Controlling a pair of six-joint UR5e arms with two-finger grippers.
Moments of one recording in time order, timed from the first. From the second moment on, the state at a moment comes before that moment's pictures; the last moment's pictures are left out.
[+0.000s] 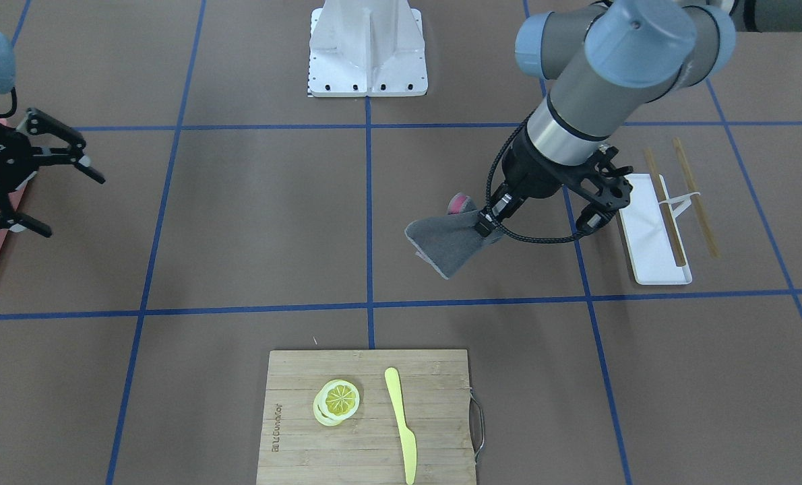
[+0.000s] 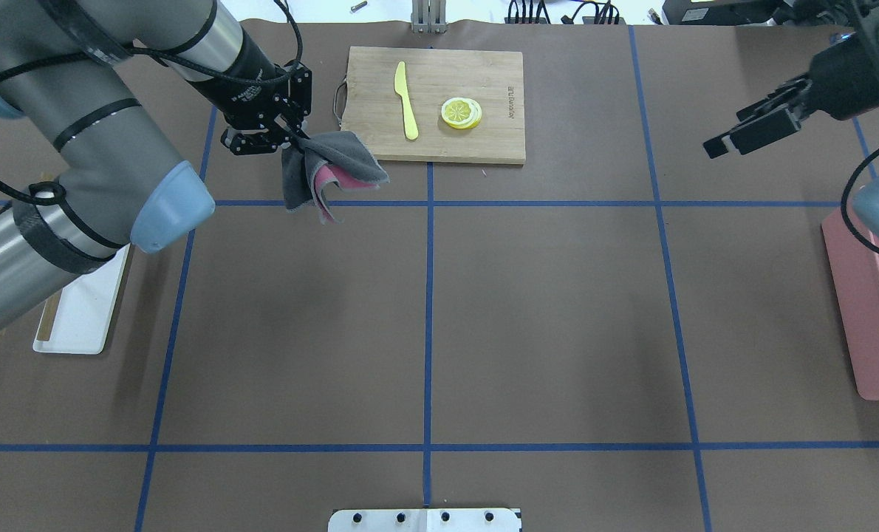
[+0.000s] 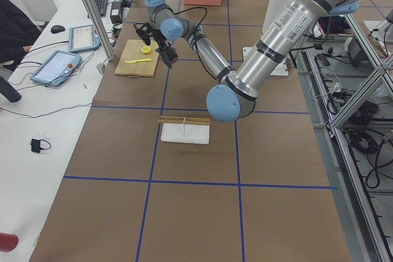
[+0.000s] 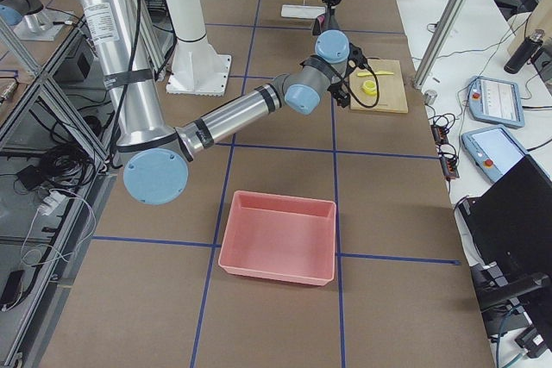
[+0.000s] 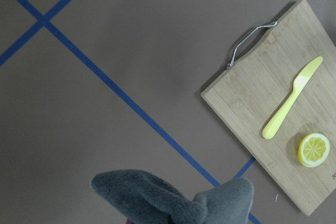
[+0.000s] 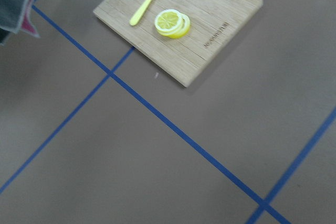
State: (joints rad) left arm -0.87 -2.28 -1.69 -1.64 -2.21 -1.87; right arm 1.13 -1.29 1.84 -1.08 2.50 0.35
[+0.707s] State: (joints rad) left arm -0.75 -2.47 -1.54 -1.67 -2.19 -2.00; right arm 0.78 -1.18 1.87 -0.89 2.12 0.65
